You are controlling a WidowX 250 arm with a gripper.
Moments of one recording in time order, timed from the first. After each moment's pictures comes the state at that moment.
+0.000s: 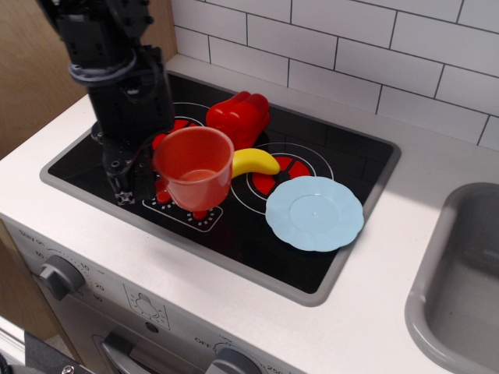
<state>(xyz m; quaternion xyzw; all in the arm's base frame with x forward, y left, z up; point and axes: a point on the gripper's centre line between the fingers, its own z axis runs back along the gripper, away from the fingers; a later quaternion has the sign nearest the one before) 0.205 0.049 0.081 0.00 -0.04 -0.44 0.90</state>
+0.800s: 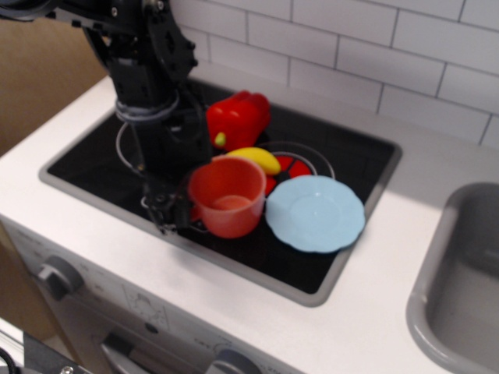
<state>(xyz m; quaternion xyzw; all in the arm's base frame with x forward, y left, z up) 0.211 0.030 0.051 0.00 -0.03 -0.42 0.91</state>
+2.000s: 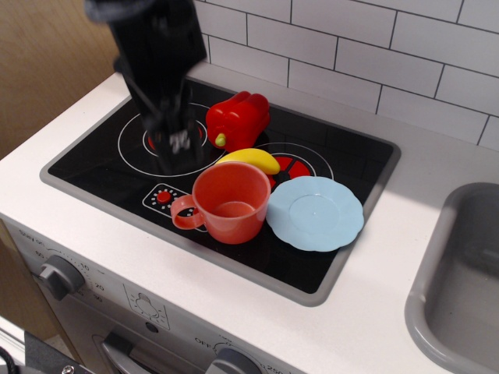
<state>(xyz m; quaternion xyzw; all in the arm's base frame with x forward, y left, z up) 0.224 0.031 0.137 0.00 -0.11 -0.28 0.95</state>
